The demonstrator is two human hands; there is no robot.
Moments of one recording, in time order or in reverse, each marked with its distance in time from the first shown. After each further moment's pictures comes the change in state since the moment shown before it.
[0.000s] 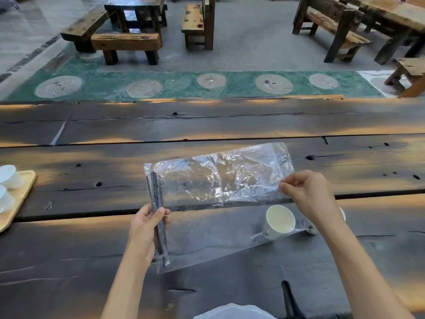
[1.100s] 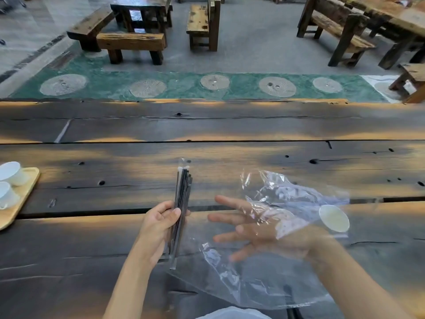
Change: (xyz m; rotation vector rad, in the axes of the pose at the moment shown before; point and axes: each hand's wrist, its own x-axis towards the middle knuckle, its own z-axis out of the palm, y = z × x) left_hand -0.008 0.010 0.012 -0.010 -0.231 -0.026; right_hand -0.039 -0.032 0.041 1.033 -1.286 0.151
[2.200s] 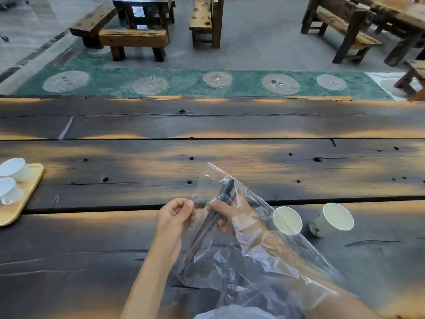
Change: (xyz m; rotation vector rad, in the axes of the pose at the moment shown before) left_hand -0.008 0.000 0.034 -0.046 0.110 0.049; right_hand 0.092 0.045 -0.002 -0.126 0.710 -0.154
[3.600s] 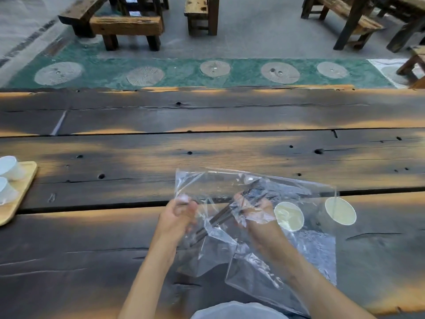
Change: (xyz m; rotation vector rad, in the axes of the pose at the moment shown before) left_hand 0.014 -0.010 -0.003 0.332 0.054 -0.156; right_hand -0.025 0.009 -0.026 0.330 0.127 -0.011
